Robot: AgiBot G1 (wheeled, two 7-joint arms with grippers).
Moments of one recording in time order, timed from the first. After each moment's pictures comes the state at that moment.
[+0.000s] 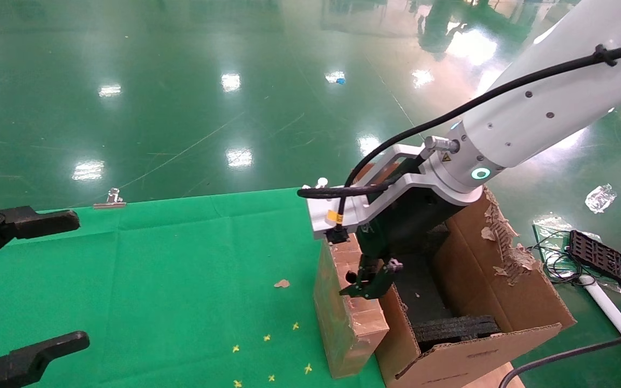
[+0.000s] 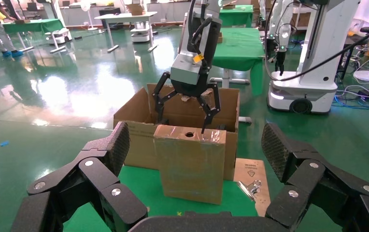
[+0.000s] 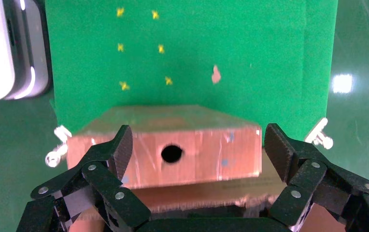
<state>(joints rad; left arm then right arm) -1.08 0.61 0.28 -1.28 0.73 1.49 -0.19 2.00 -0.80 -1.24 1.35 -1.51 -1.57 0.58</state>
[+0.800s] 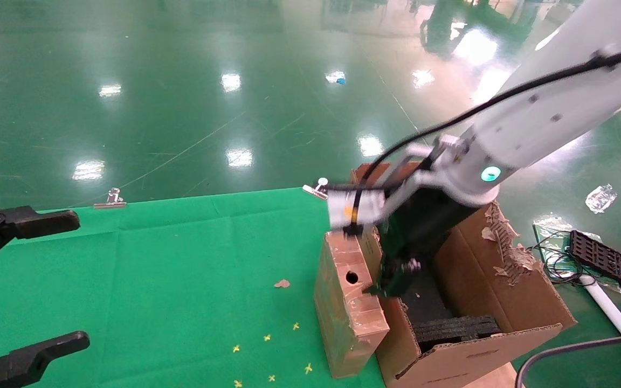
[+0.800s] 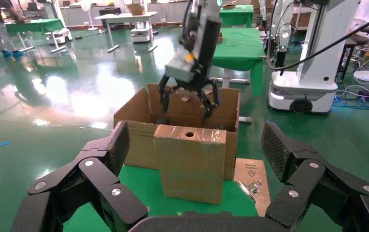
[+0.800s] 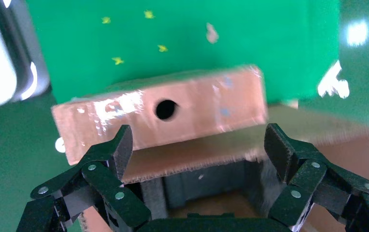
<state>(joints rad) -1.08 0.61 0.29 -1.28 0.73 1.49 -0.18 2.13 -0.81 -1.47 1.30 -1.48 -1.55 0.81</state>
